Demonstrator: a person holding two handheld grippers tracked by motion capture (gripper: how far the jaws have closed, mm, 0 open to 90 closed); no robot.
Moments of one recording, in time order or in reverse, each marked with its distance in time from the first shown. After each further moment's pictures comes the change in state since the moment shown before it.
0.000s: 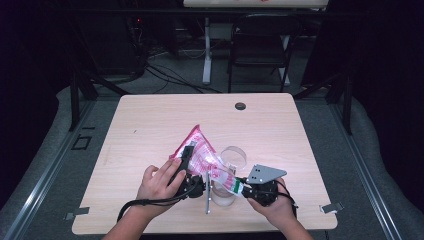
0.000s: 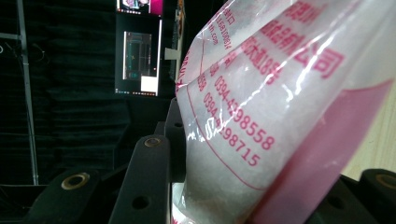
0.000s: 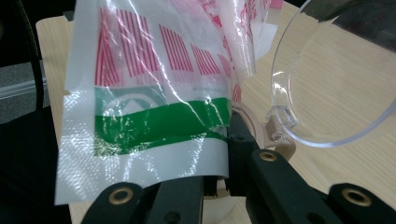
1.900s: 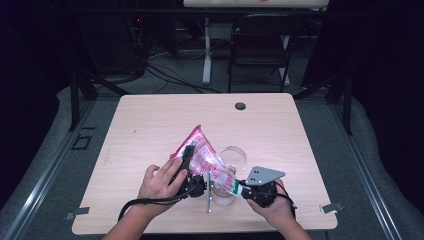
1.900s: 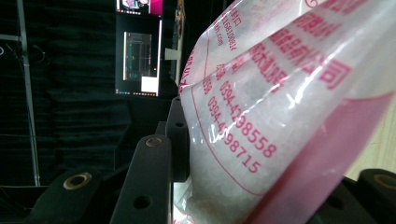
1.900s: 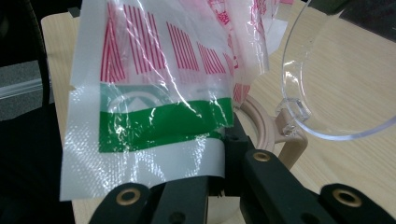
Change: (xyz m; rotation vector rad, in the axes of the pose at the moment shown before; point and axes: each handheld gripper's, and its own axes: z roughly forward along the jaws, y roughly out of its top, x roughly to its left) left arm -0.001 0.002 0.003 -0.003 0.002 0.009; right arm 0.000 -0.006 0.005 0.009 0.024 0.006
